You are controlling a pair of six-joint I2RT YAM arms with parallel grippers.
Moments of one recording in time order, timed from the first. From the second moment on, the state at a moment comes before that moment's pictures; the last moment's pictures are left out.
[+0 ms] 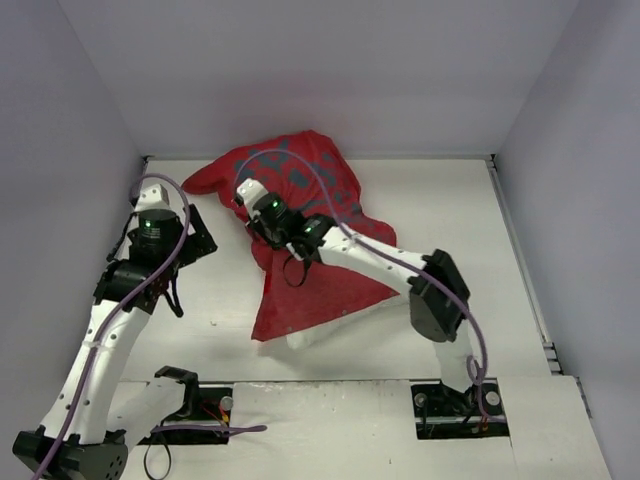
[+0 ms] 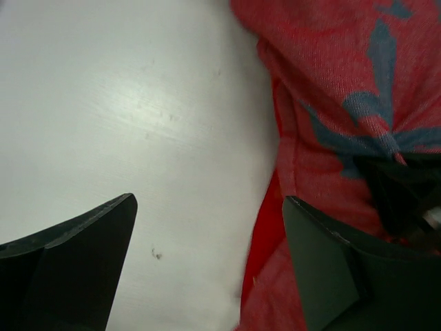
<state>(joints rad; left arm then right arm) -0.22 0.92 1.04 -0.78 -0.26 -0.53 0.98 2.06 1.72 -0.32 0.38 -0.08</state>
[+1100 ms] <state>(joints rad) -0.59 1.41 1.53 -0.77 0.00 -0.39 0.13 2.03 1.60 0.00 -0.59 0.56</state>
